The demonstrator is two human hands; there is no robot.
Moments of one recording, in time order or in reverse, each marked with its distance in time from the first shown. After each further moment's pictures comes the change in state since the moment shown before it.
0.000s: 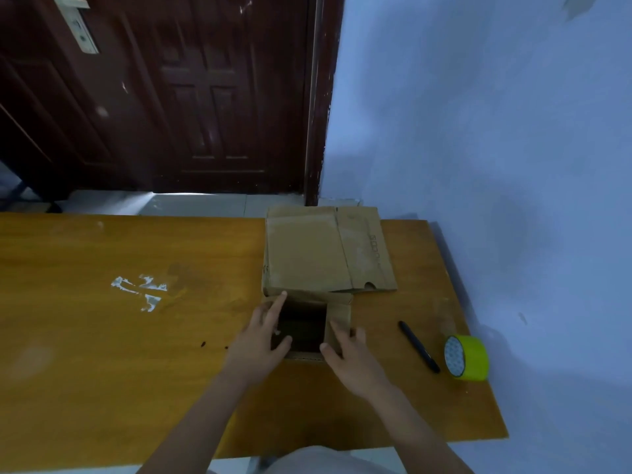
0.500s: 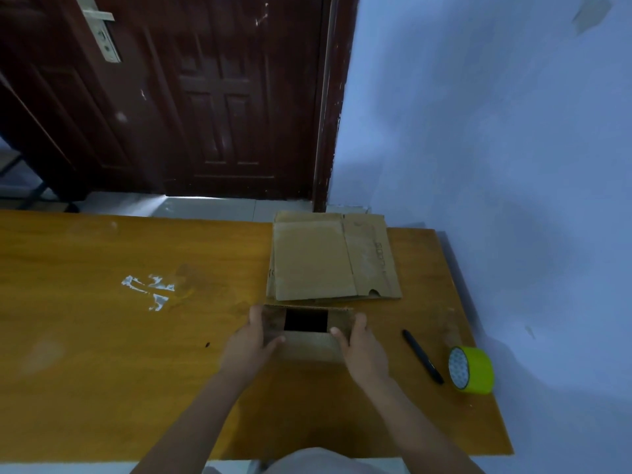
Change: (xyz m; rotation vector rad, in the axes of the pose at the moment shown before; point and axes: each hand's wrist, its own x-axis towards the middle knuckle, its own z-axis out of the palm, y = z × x) left_hand 0.001 -0.003 -0.007 0.095 0.060 -0.268; right_hand 0.020 0.000 -0.011 -0.128 0.265 0.038
